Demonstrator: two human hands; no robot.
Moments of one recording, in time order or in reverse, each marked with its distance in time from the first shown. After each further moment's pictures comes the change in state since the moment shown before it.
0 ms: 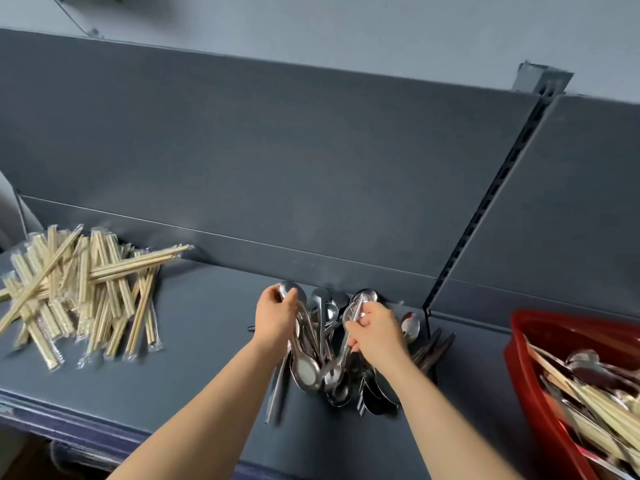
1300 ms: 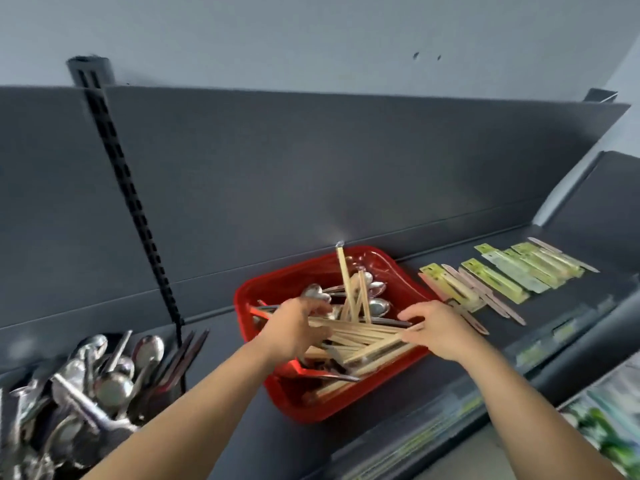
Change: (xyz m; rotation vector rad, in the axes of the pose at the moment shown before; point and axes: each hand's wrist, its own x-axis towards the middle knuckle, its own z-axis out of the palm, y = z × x) left_hand -0.212 0.009 0.318 0.812 -1.108 0.752; right_hand -0.165 0.230 -0.368 -0.355 0.248 0.403
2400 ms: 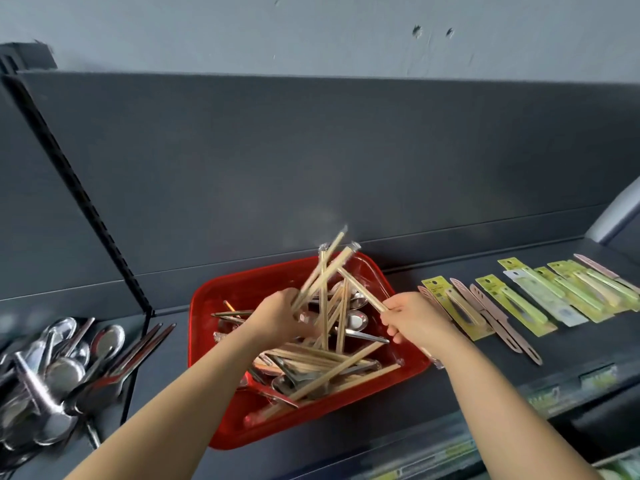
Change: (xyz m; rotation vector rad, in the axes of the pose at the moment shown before) left_hand 0.063 0.014 0.040 -0.006 0.051 -0.314; right_hand 0.086 0.041 -0.014 0.364 -0.104 -0.011
